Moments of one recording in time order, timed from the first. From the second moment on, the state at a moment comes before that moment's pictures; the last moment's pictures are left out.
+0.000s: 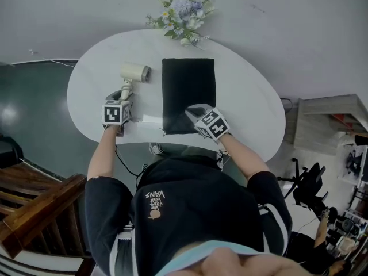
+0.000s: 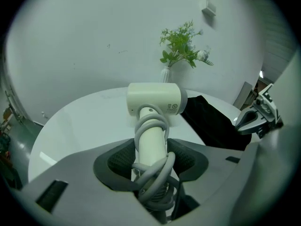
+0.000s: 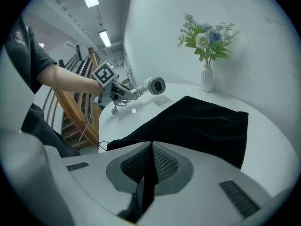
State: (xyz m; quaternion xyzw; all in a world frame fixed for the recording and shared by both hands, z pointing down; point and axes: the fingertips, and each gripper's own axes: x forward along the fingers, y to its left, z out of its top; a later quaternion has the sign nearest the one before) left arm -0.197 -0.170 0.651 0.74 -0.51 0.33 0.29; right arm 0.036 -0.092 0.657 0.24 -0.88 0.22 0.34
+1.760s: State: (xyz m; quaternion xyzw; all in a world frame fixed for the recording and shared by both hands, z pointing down) left arm -0.254 -0.013 0.611 0.77 -0.50 0.30 0.25; right arm -0.117 -0.175 0.583 0.26 -0.91 0.27 0.19
